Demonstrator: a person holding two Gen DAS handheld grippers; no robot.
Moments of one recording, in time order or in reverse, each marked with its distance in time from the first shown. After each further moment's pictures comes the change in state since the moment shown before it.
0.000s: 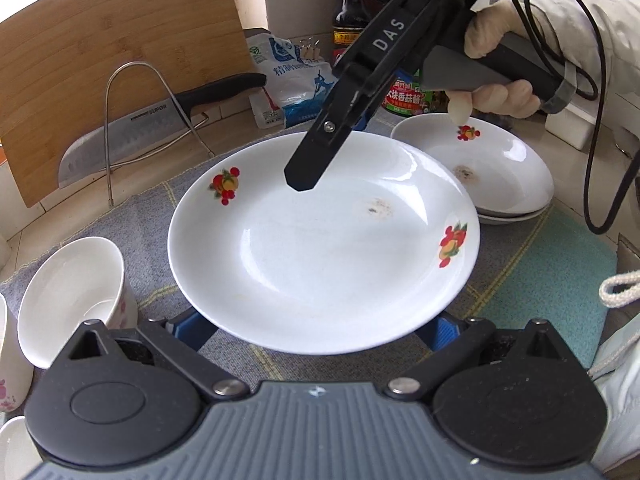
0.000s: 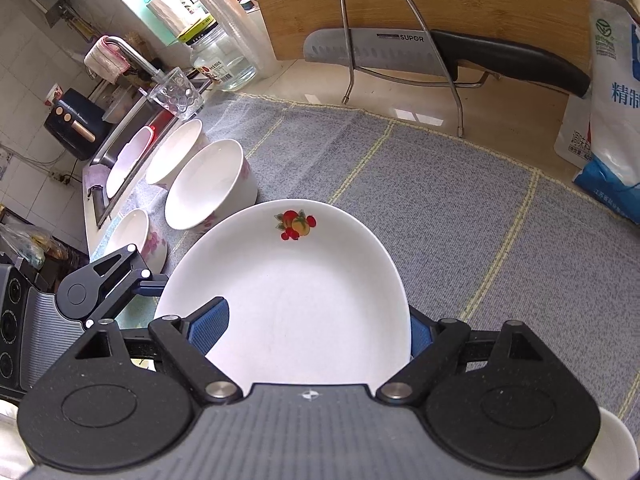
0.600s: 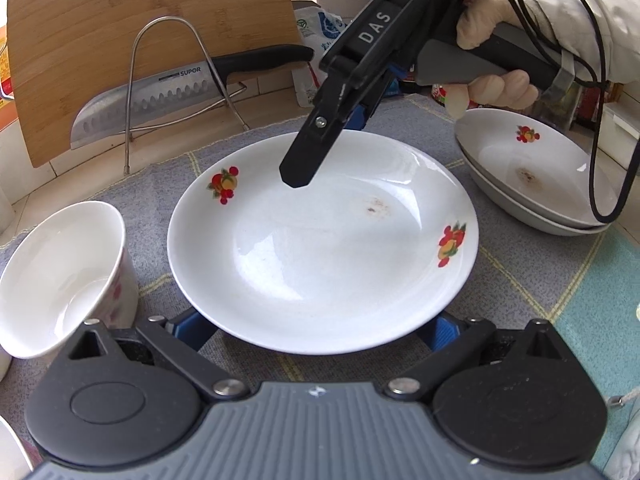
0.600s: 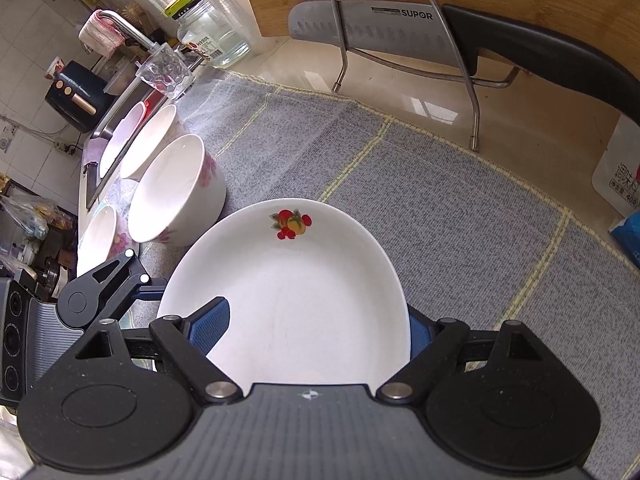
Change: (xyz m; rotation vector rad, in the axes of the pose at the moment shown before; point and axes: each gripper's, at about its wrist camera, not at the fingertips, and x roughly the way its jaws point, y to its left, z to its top) left arm 0.042 0.022 -0.008 -0.106 0.009 0.066; right arm 0.049 -0.032 0.043 -0.051 0.107 0.040
